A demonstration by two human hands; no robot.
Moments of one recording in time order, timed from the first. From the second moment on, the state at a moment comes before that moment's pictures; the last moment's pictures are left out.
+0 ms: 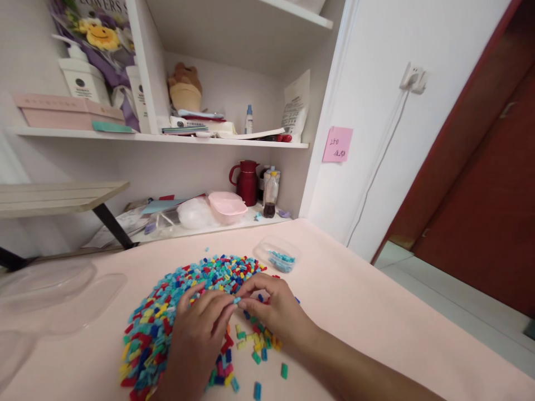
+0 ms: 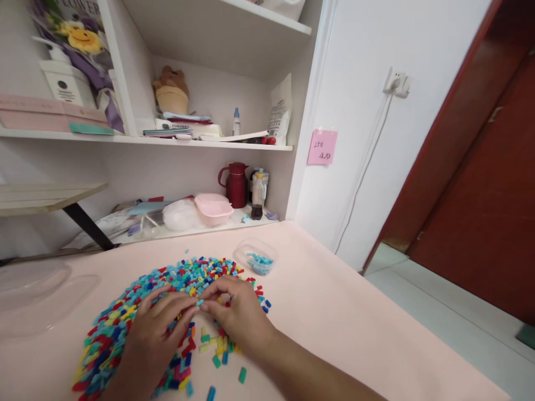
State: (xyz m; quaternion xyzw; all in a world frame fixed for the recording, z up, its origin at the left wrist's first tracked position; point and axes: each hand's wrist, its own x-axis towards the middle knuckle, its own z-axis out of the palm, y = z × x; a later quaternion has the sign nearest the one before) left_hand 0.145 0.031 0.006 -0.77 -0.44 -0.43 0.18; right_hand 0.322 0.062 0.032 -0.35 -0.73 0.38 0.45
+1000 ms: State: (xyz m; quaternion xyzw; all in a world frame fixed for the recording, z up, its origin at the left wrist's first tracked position) left_hand 0.146 0.034 0.001 -0.76 -0.46 -0.42 0.17; right_hand 0.321 0.066 0.023 -0.36 -0.72 0.40 0.43
